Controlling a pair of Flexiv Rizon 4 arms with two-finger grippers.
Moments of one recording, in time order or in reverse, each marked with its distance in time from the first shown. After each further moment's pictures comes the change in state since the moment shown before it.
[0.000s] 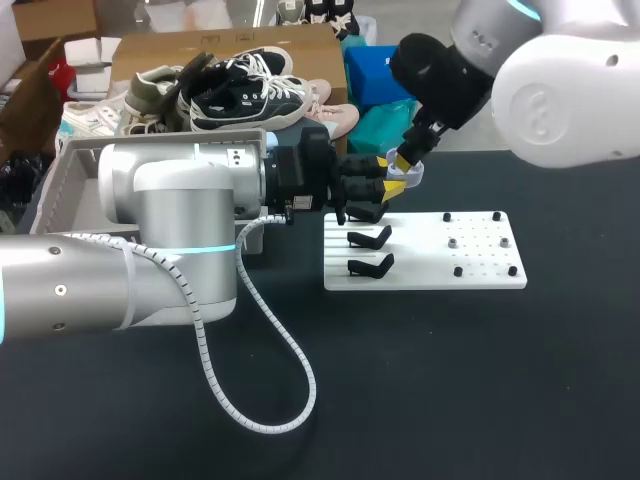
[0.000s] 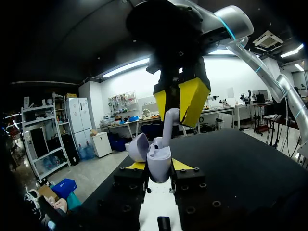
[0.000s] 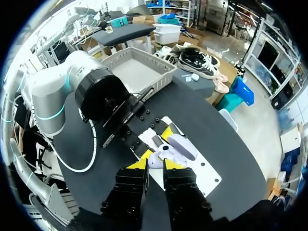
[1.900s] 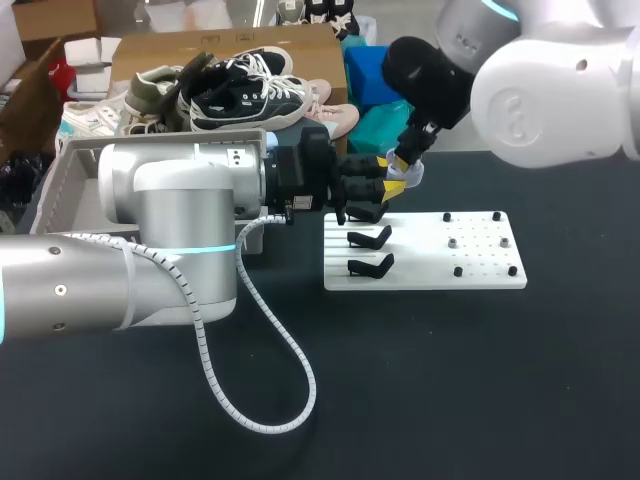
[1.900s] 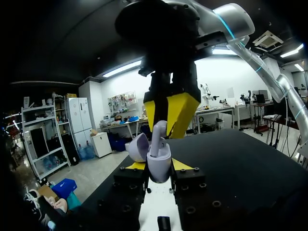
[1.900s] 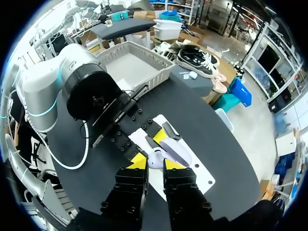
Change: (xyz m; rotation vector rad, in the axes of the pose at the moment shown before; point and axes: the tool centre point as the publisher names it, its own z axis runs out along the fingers) left arm 0.000 0.000 0.000 0.000 0.000 0.000; right arm -0.003 -0.010 0.010 0.042 0.042 -0.039
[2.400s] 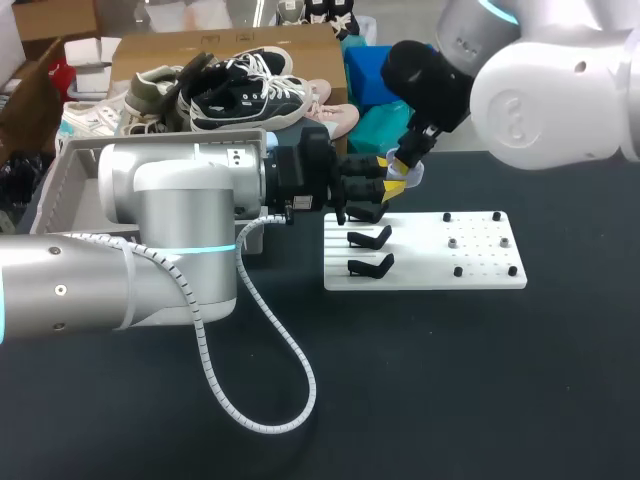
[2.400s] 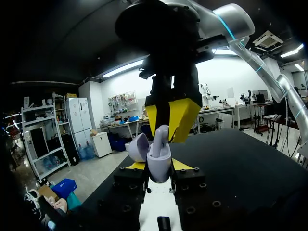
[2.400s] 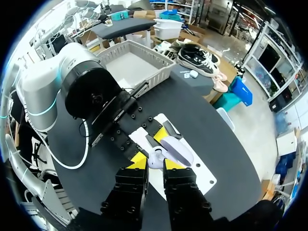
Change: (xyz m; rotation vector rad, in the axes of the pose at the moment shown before) left arm 0.000 0.000 0.000 0.000 0.000 0.000; right arm 0.003 0.001 0.004 -0.008 0.003 0.003
